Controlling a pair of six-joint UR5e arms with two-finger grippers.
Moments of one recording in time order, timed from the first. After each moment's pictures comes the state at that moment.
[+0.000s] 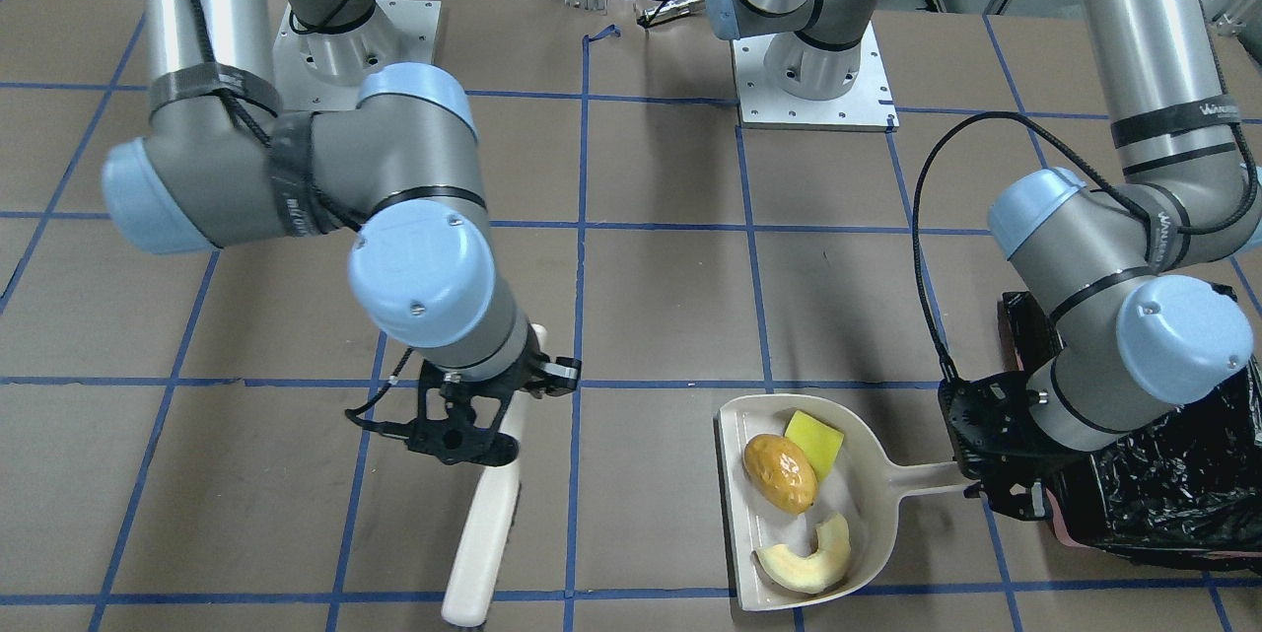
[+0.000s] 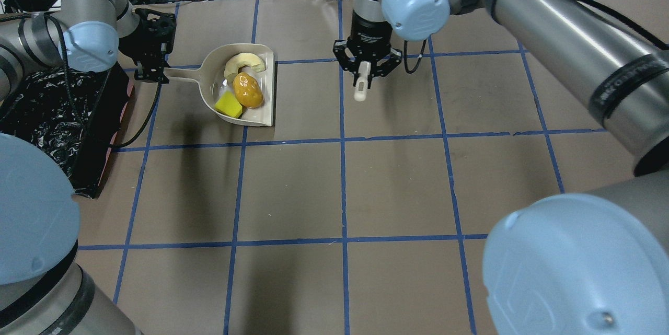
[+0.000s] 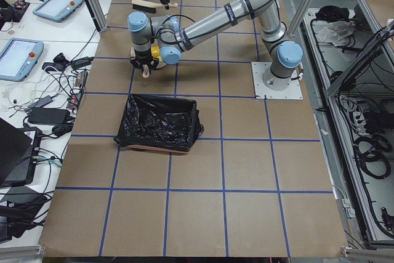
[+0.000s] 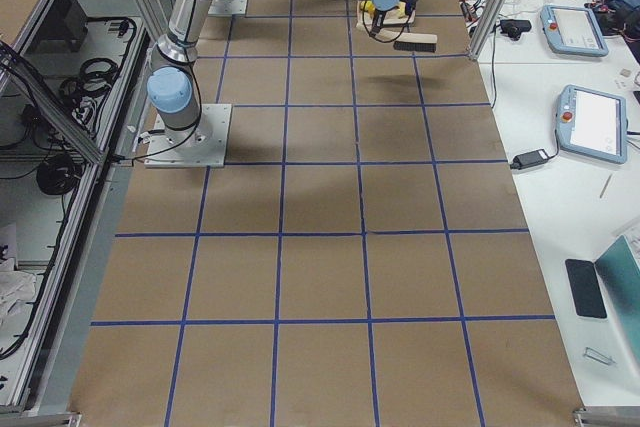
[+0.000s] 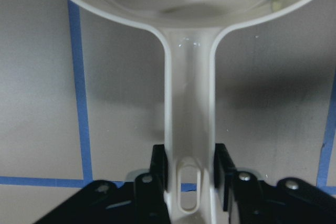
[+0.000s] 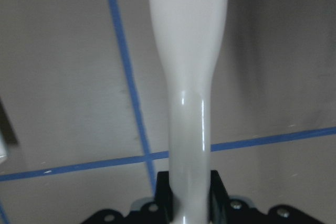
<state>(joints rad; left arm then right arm) -1.31 -2.08 -1.48 -1.09 1.56 1.79 1.75 -1.05 1.32 -1.71 -1.45 0.34</state>
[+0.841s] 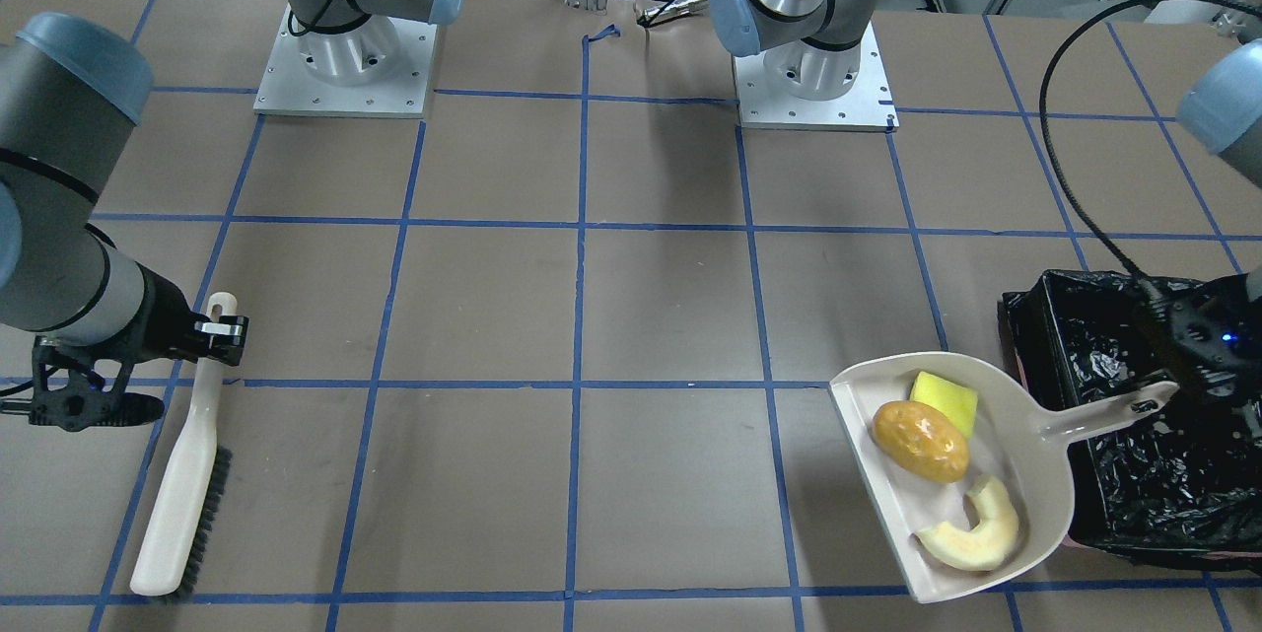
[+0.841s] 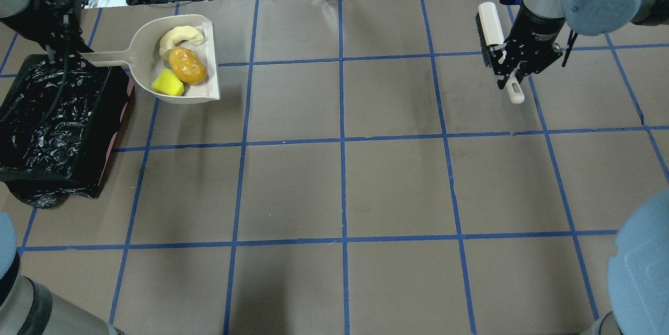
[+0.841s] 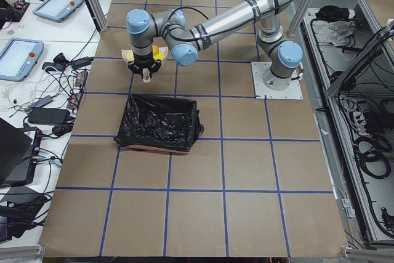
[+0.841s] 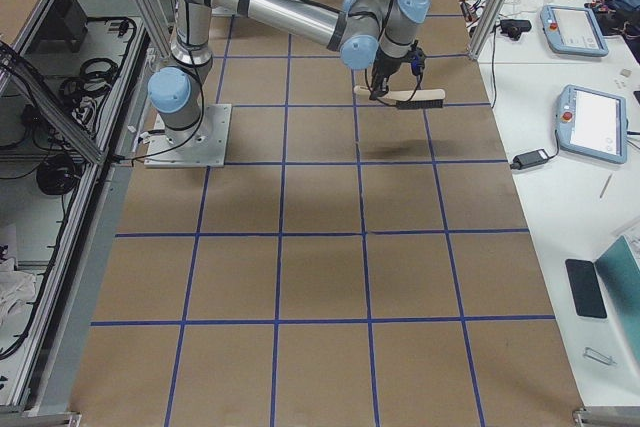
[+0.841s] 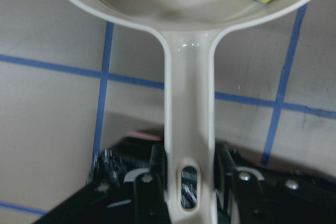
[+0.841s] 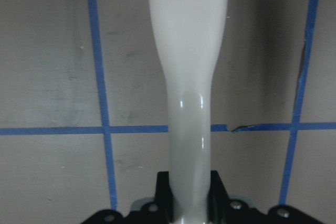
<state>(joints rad) -1.09 -1.95 -1.41 -1.29 1.50 1.84 1.37 -1.23 1.54 -1.73 -1.59 -0.20</state>
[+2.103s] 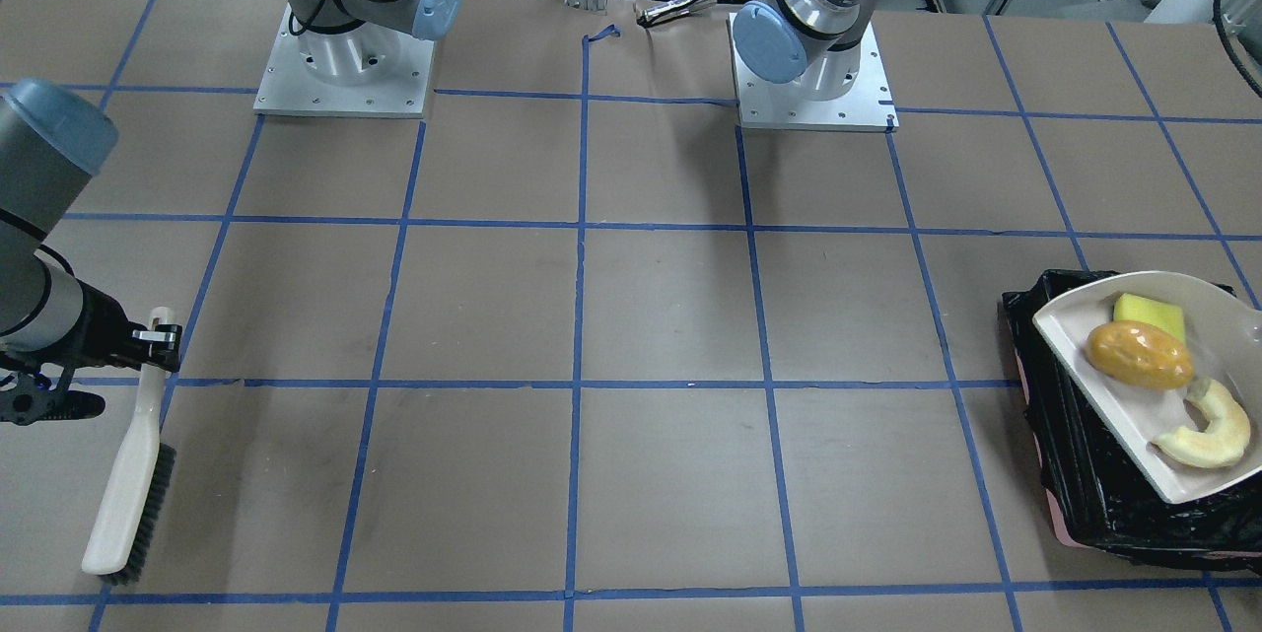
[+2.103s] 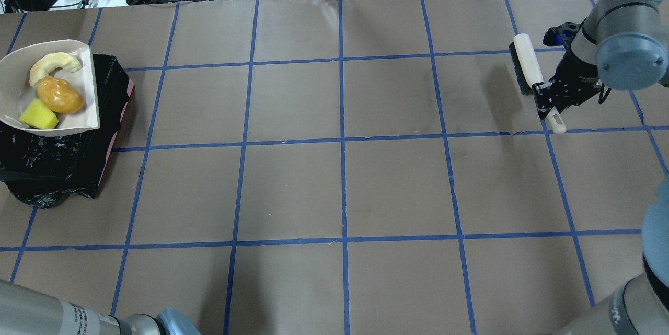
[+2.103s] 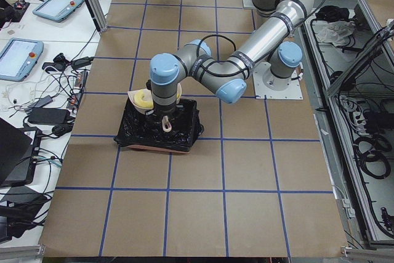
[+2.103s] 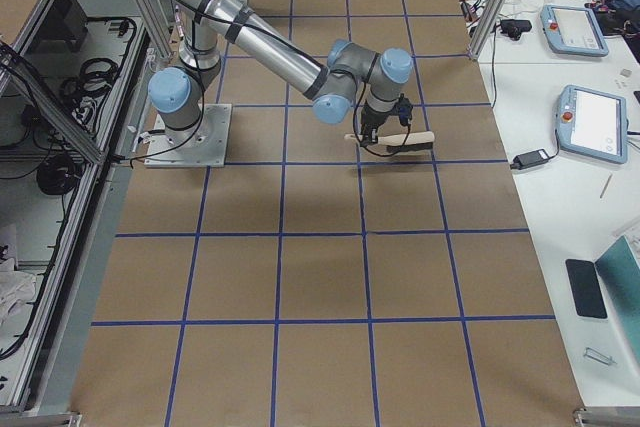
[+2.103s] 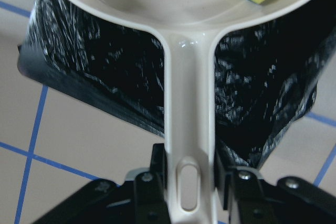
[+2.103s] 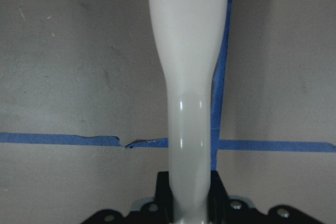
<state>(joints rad) -0.74 -1.94 -1.34 -1.34 1.55 2.10 1.20 -1.19 1.74 -1.99 -1.61 -0.41</state>
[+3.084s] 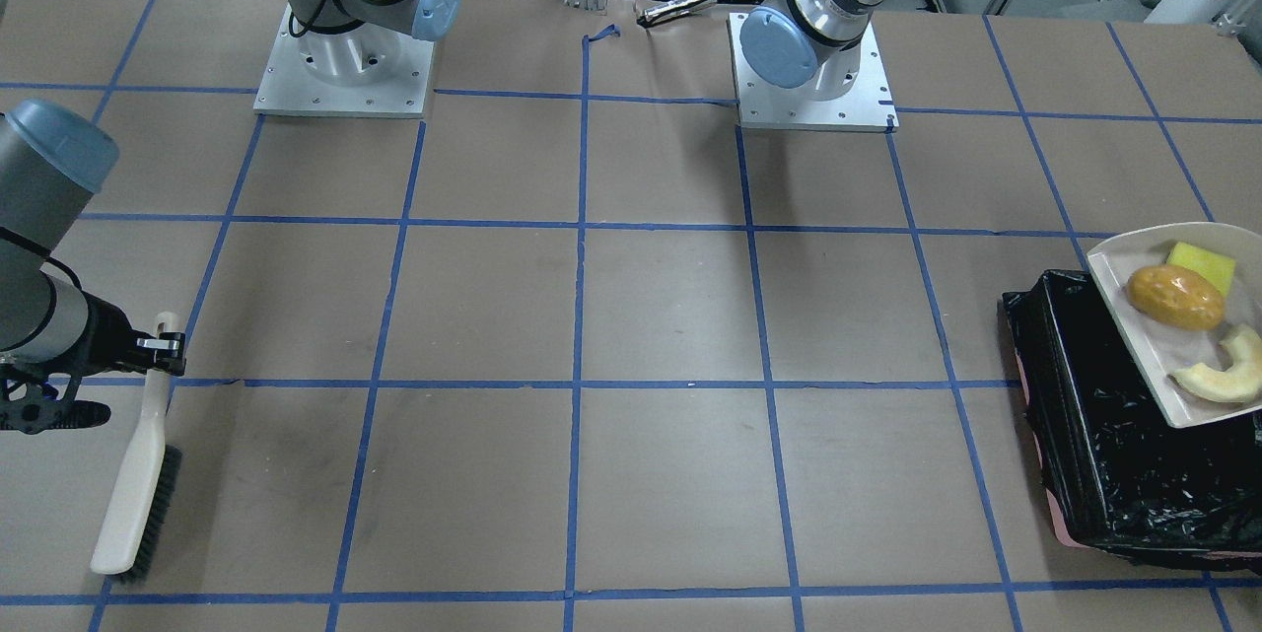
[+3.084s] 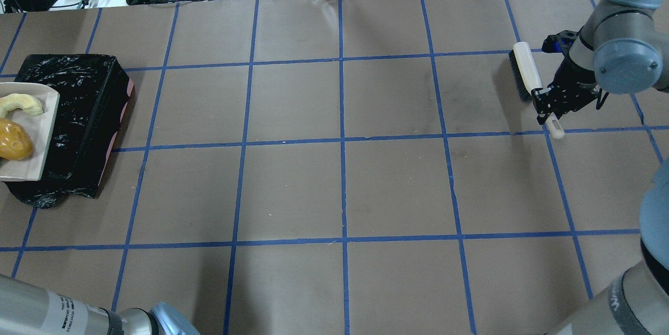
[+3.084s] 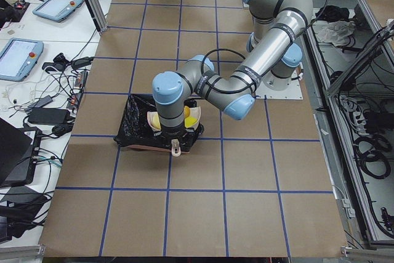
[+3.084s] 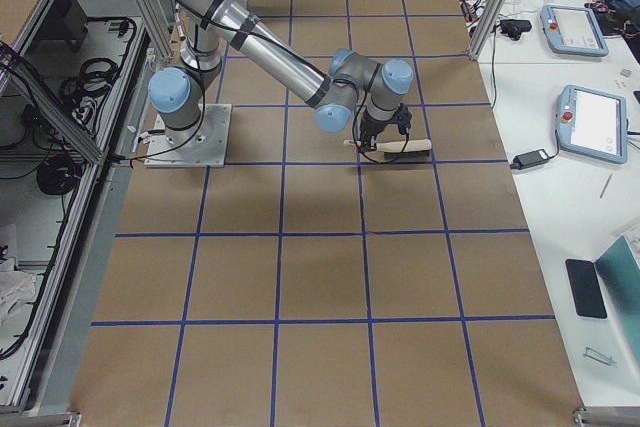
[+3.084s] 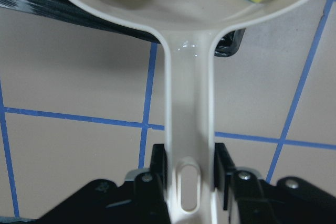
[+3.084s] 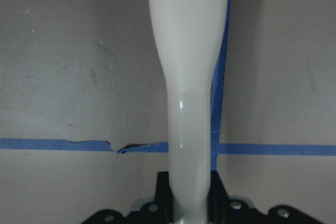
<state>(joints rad) -0.67 -2.00 -1.27 -1.33 1.69 2.34 1.19 -1.16 1.74 -1.99 -1.61 -0.40</state>
